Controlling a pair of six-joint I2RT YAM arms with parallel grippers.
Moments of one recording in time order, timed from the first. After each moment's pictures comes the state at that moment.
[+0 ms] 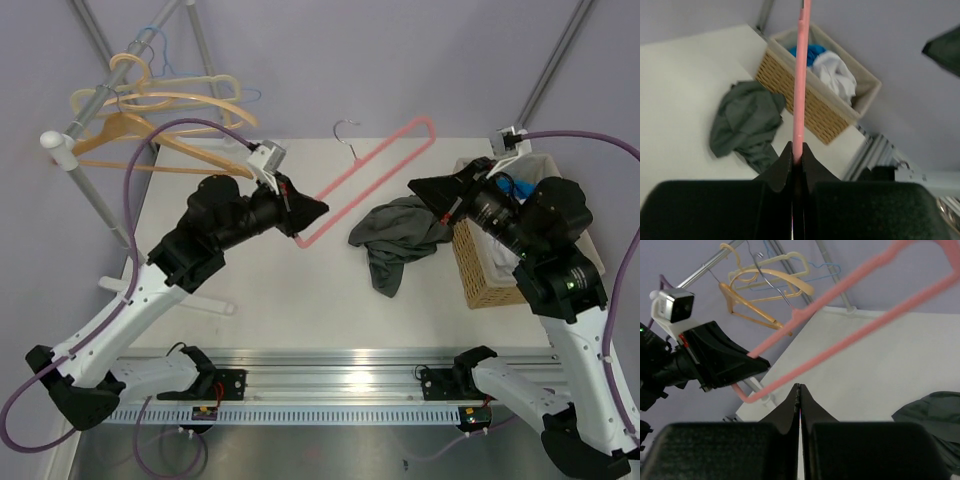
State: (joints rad) left arm -0.71 1.08 1.28 -0.25 0.21 -0.43; right arm 0.37 0.87 1.36 -0.43 -0.33 0.53
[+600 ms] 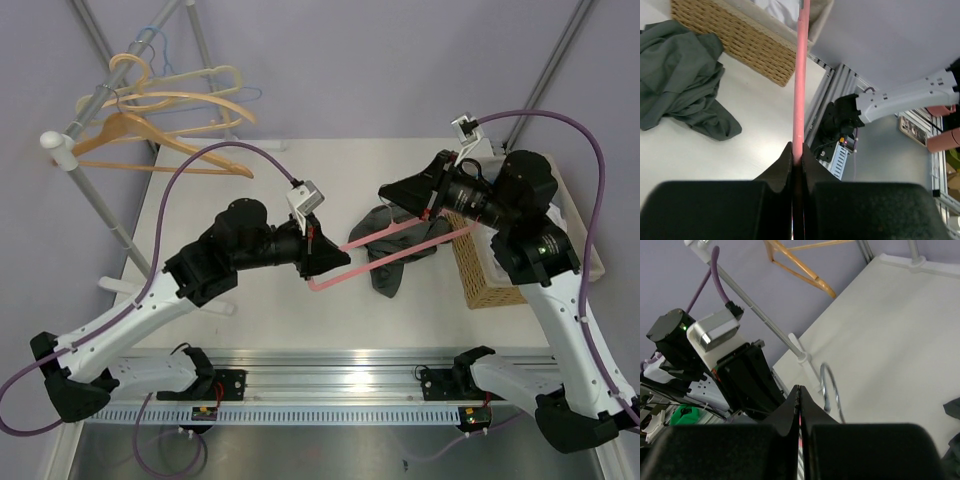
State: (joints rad) left arm -0.90 1.09 1.19 -0.32 0.37 -0.40; right arm 0.37 1.03 1.42 -0.44 -0.65 0.56
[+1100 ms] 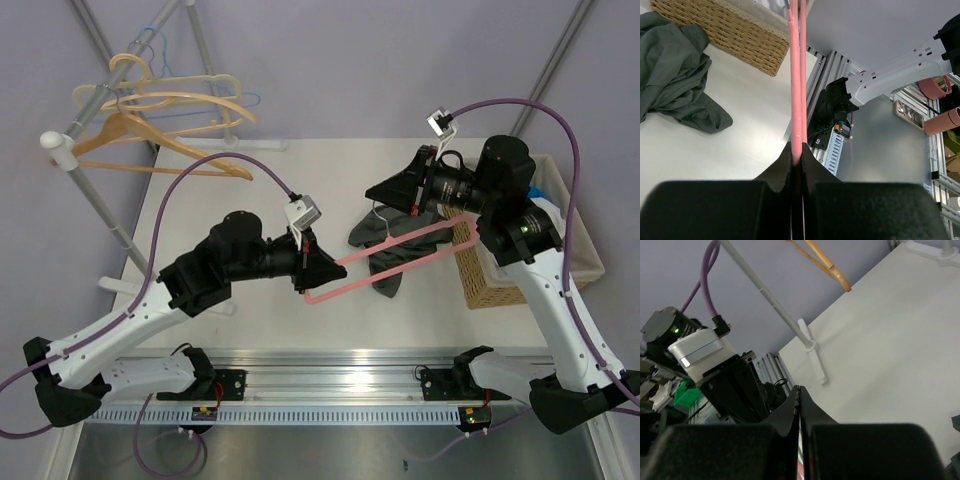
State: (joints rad) left arm -0.97 1.03 1.13 -0.32 0.38 -0.37; right arm 0.38 1.14 1.45 -0.40 -0.76 0.50
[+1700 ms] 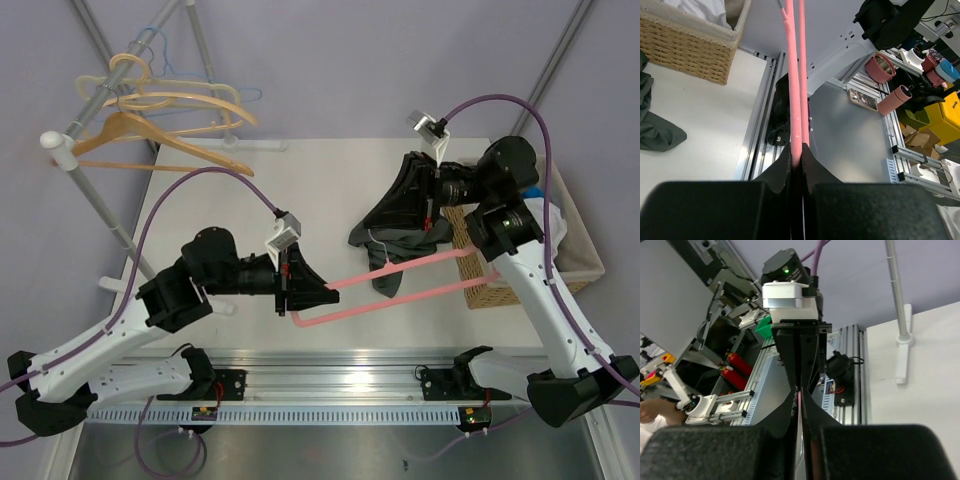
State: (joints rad) left arm -1.02 0.89 1.06 -0.25 0.54 -0.41; right arm 0.38 1.18 1.38 0.09 -1.33 0.78
